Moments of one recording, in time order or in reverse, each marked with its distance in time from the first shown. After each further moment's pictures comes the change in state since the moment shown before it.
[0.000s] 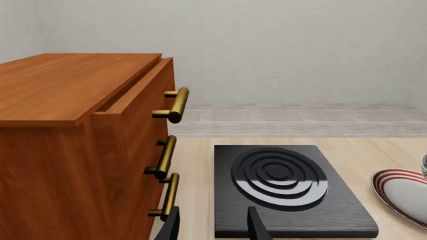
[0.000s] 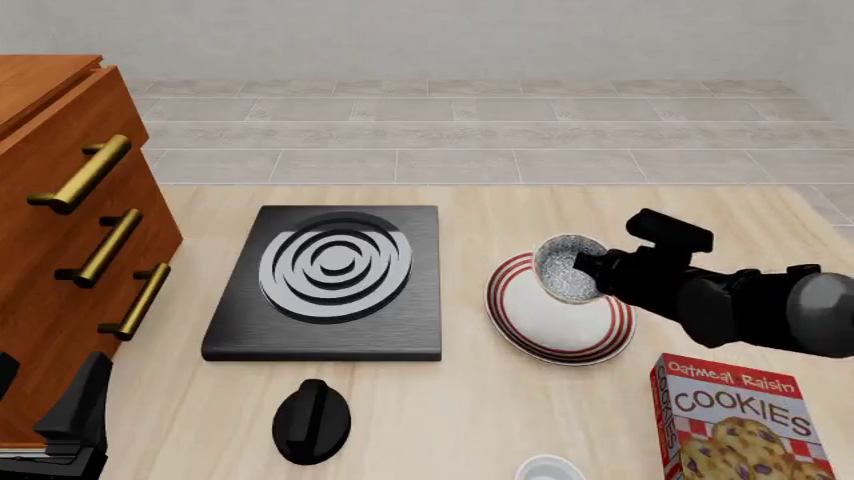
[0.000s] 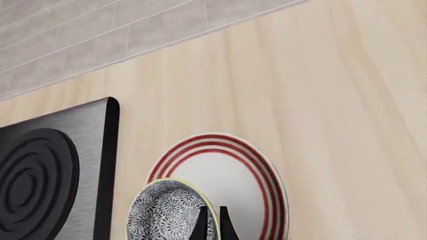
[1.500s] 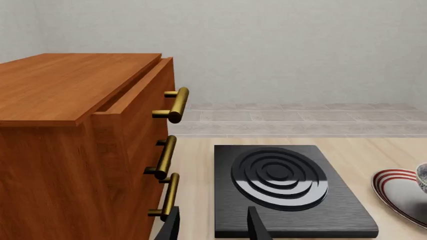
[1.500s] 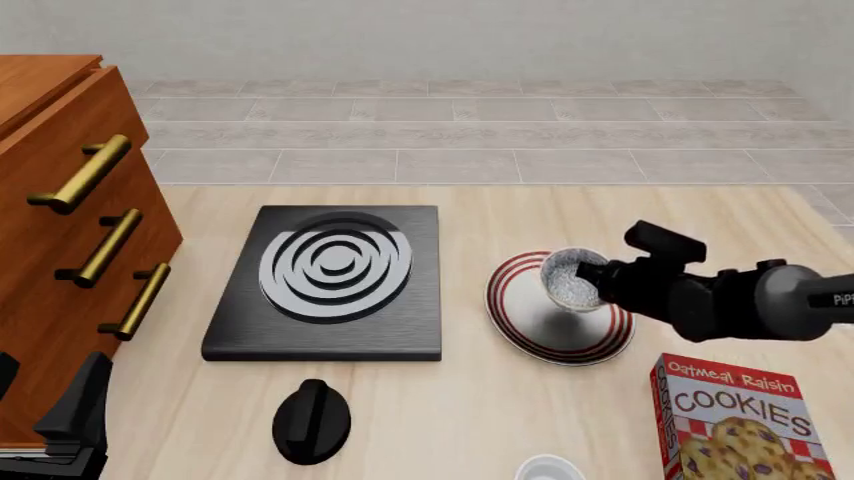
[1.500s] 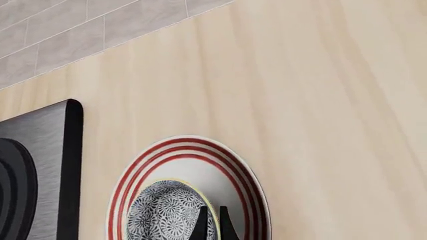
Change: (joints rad) left arm 0.000 0.000 0.000 0.000 0.000; right arm -0.050 0.142 -0.045 -0.029 -0.011
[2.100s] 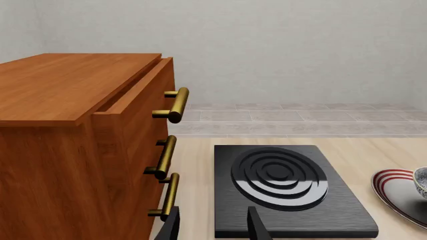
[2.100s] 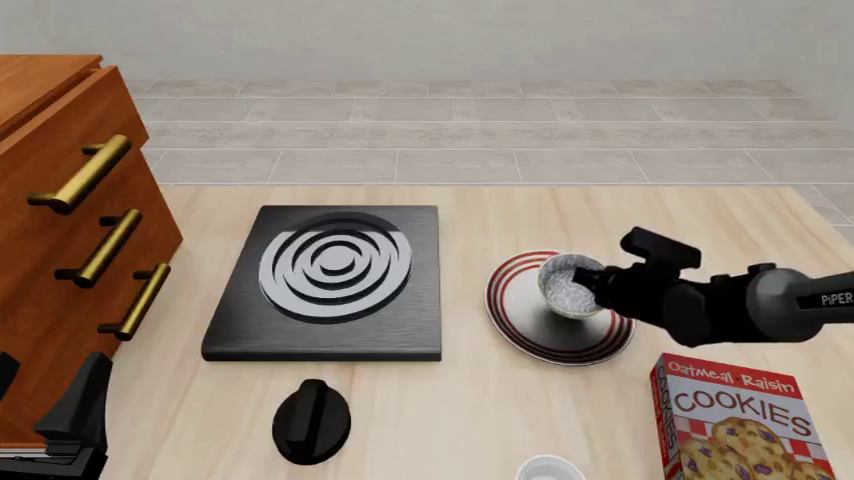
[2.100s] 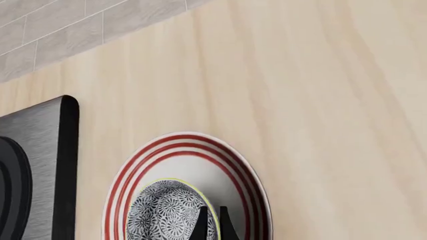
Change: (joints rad) left arm 0.000 0.000 0.000 0.000 0.000; right arm 0.006 0.029 0.008 -0.025 0.008
